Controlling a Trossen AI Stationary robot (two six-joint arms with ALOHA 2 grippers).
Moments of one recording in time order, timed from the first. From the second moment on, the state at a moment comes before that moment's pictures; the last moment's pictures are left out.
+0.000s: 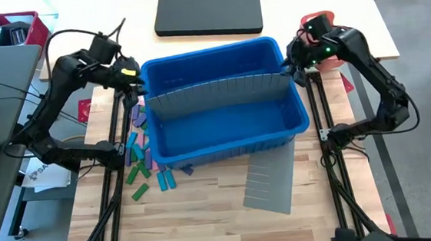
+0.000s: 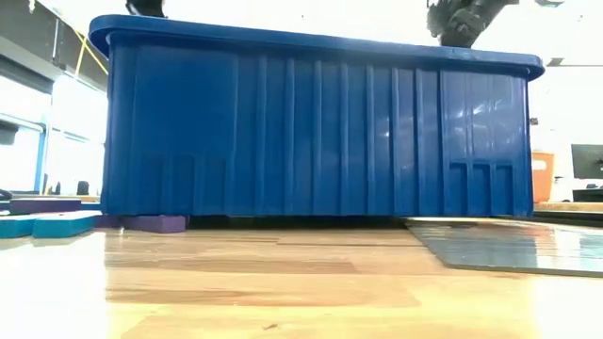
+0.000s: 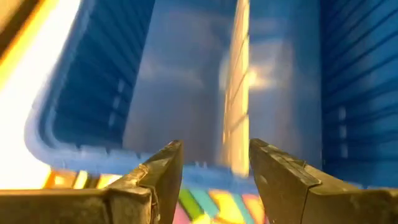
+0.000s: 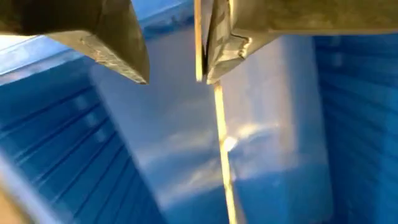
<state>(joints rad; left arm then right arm) 0.88 1.21 1.61 -1.36 0.30 0.50 -1.02 1.32 1.49 -1.14 -0.50 -0.74</state>
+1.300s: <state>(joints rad) 0.70 1.34 1.35 -1.04 0.39 0.30 -0.88 1.42 1.49 -0.96 -0.55 -0.62</state>
